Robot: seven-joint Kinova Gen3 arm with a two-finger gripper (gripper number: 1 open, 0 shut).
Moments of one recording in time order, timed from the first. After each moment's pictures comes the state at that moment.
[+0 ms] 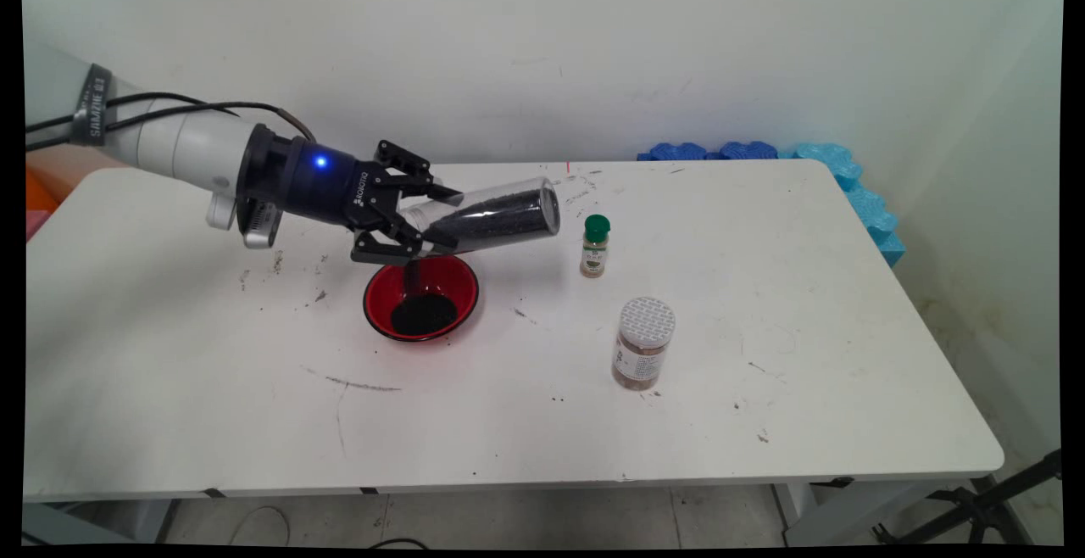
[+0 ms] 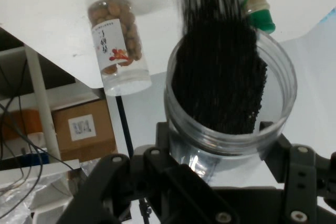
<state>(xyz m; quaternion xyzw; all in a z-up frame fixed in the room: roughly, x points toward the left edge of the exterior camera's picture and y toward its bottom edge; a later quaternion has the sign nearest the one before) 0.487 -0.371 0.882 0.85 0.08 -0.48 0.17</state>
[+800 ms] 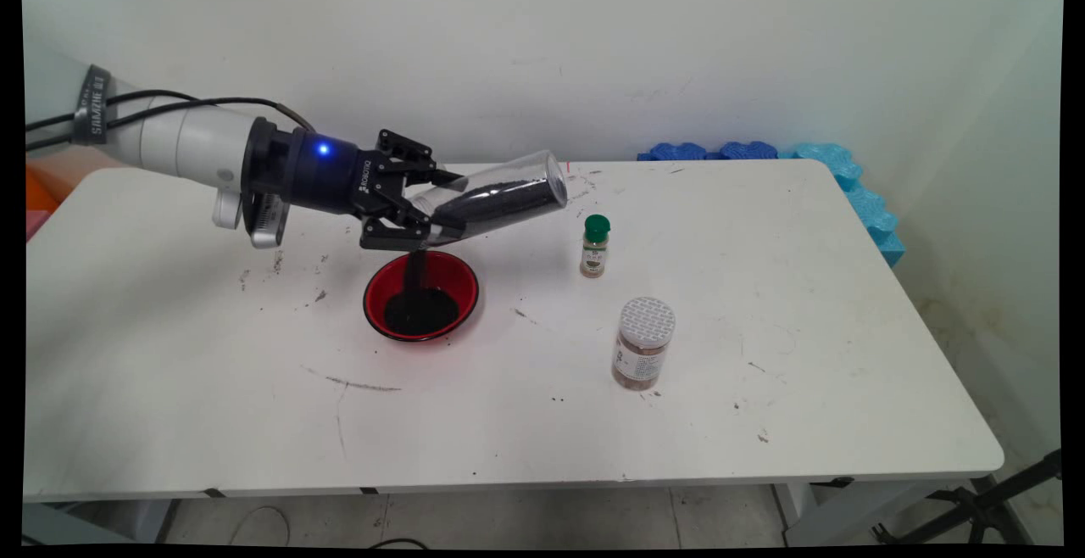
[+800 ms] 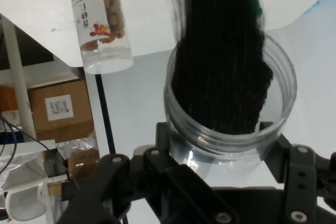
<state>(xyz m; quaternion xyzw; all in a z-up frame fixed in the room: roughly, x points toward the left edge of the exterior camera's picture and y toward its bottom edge) 0.486 -0.372 0.883 0.84 0.12 -0.51 0.17</state>
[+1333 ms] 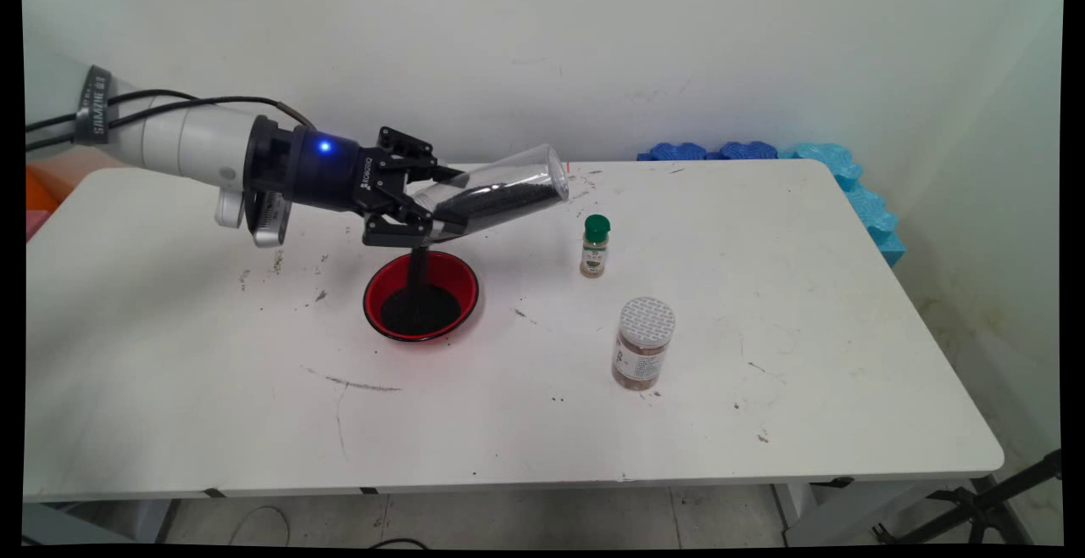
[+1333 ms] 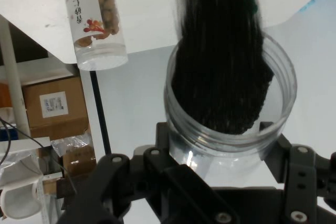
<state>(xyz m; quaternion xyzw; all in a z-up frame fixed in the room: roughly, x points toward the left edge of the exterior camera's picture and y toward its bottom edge) 0.485 -0.373 0.883 0.83 0.12 -0.51 0.18</state>
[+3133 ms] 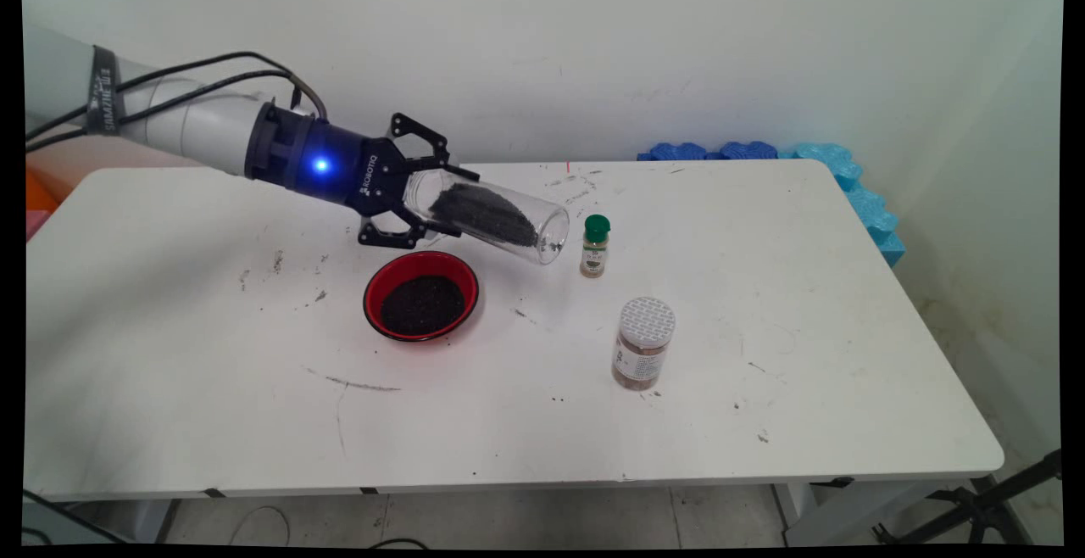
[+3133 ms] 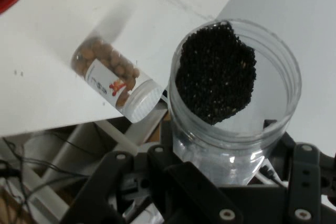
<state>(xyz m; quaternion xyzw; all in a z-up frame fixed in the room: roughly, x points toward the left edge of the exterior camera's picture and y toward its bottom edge) 0.481 -0.386 0.897 0.82 -0.24 -0.40 0.33</state>
